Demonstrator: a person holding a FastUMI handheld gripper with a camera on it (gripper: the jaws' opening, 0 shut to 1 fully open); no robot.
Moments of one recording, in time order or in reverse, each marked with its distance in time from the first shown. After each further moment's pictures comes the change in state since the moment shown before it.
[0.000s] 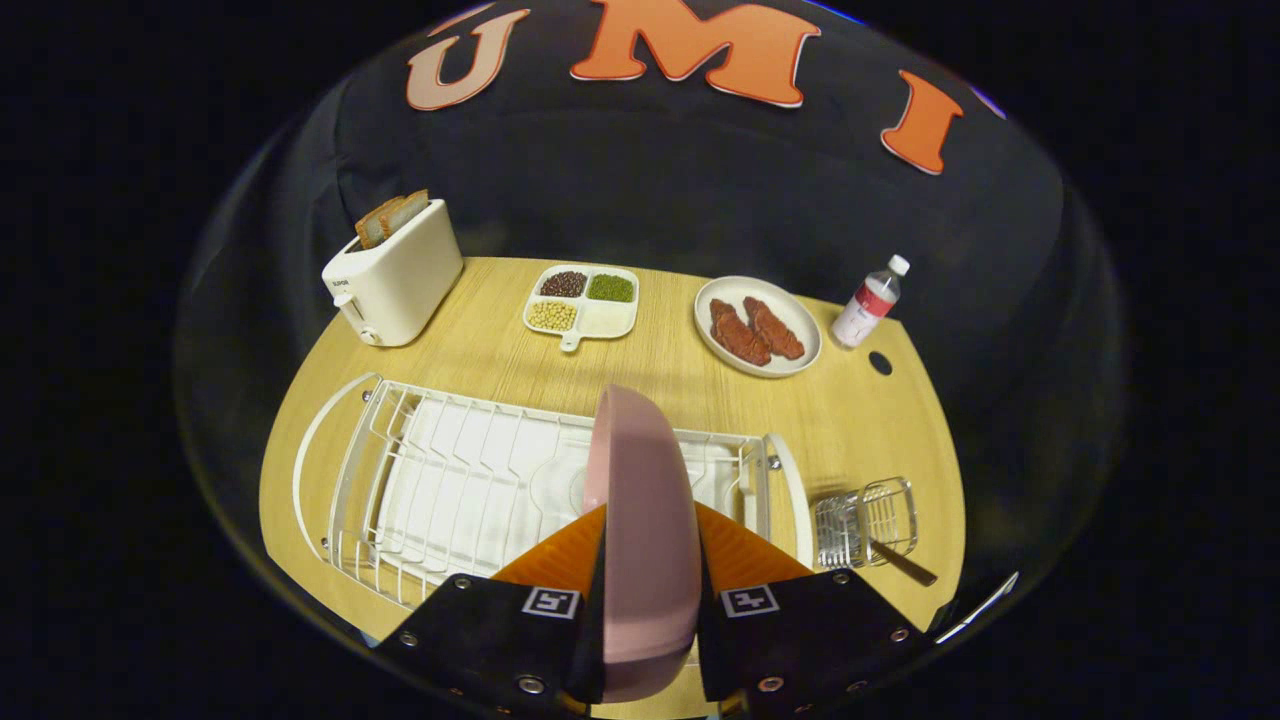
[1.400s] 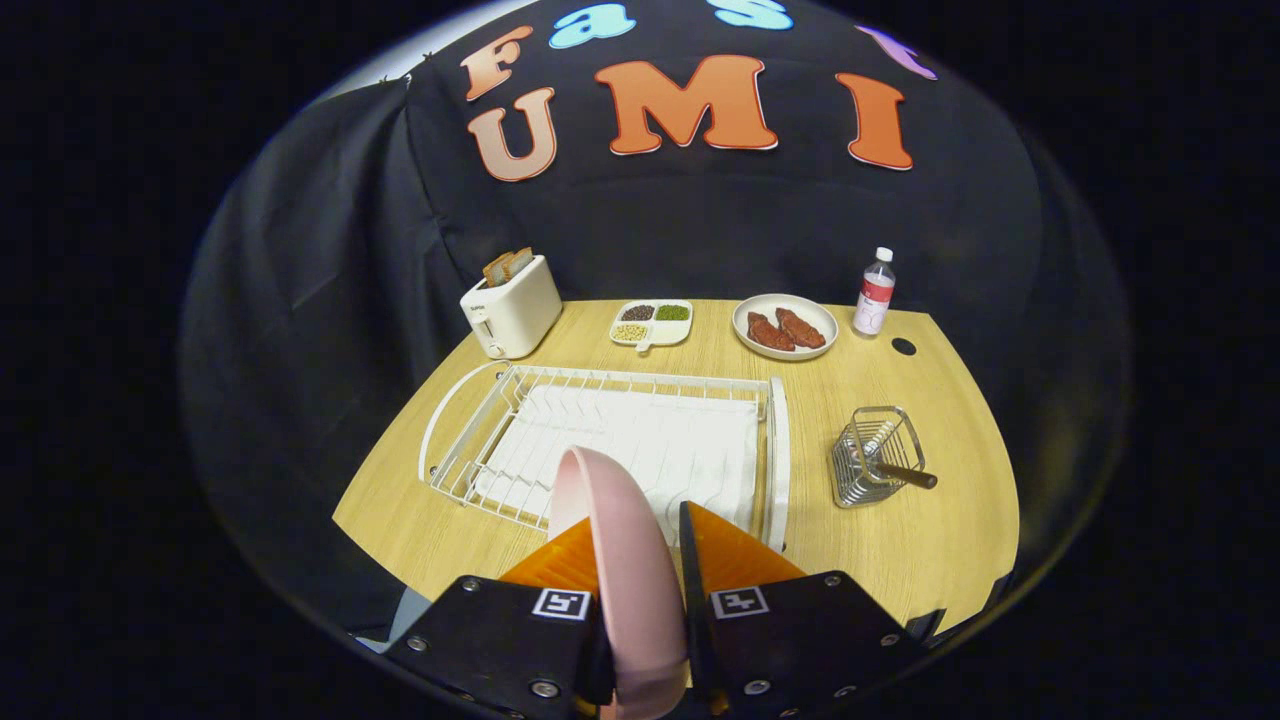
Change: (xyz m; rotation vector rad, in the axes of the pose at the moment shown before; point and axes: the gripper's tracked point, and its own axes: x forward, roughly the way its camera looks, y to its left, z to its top) arm -0.118 -0.022 -0.102 0.132 -0.179 0.345
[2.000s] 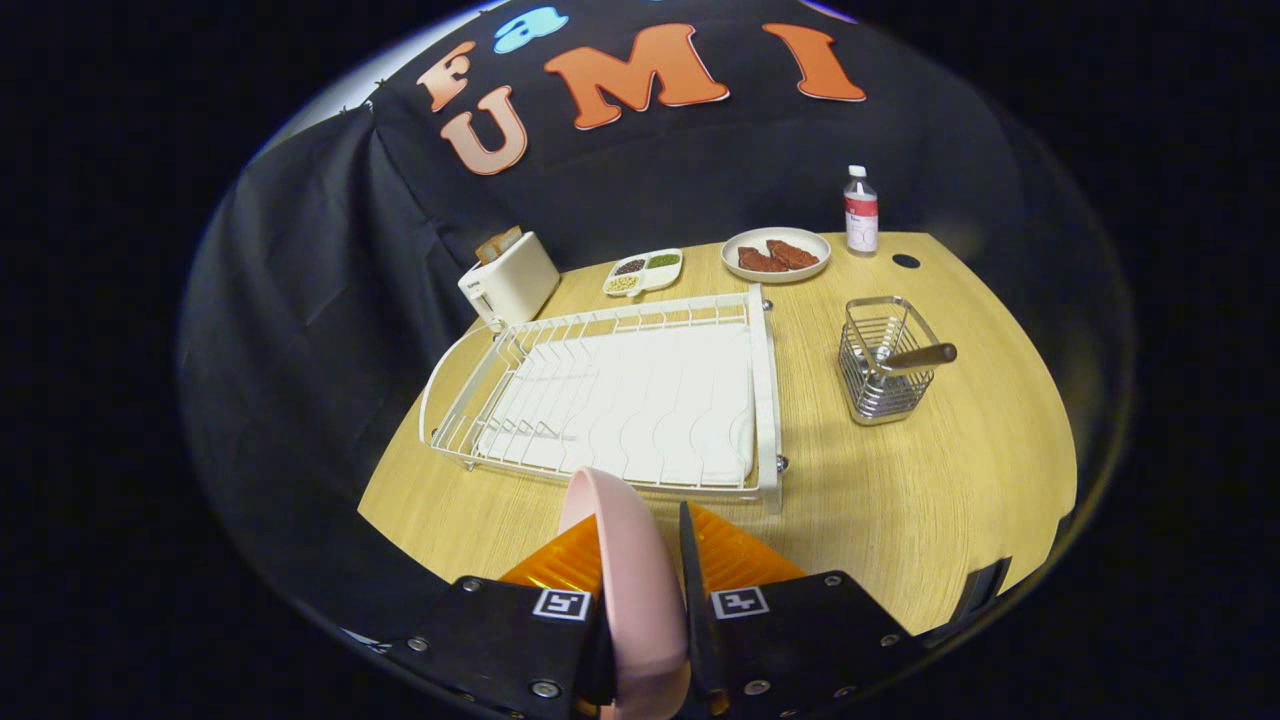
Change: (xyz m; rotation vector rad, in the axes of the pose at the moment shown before) arm 0.013 -0.027 -0.078 0.137 0.073 0.085
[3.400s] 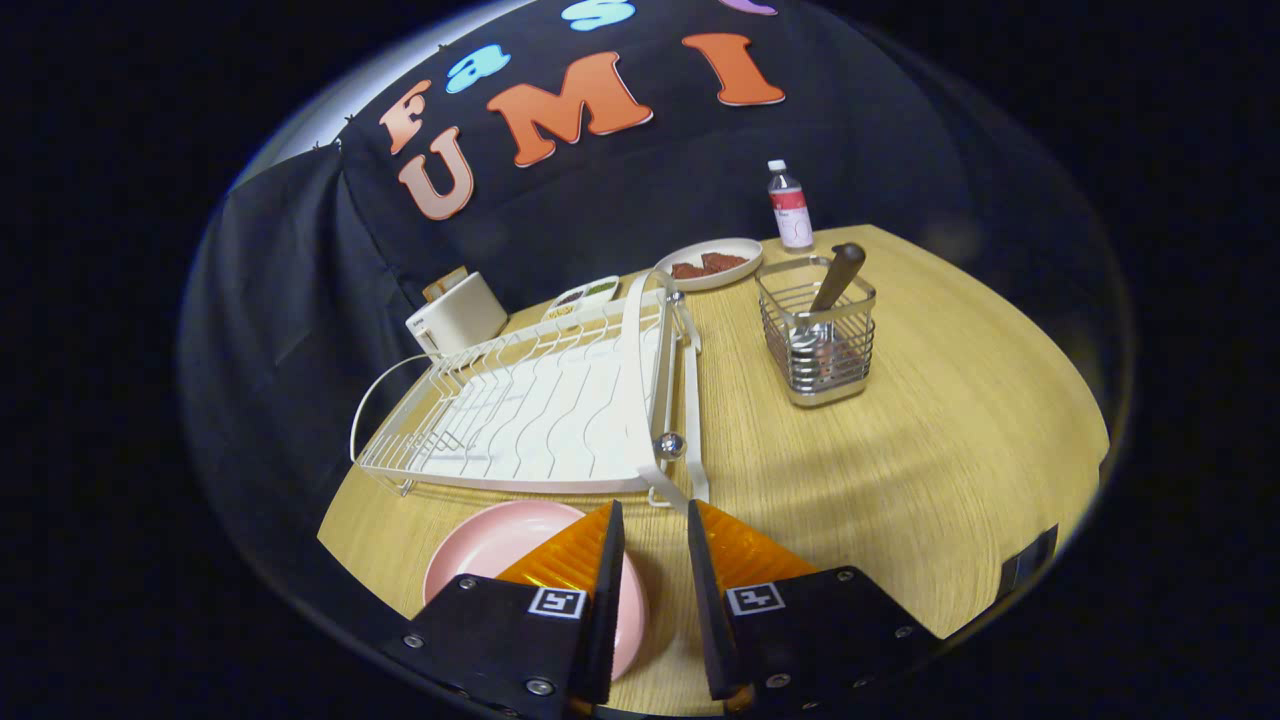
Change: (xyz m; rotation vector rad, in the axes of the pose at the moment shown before) arm 0.029 -0.073 -0.015 0.070 -0.236 -0.065
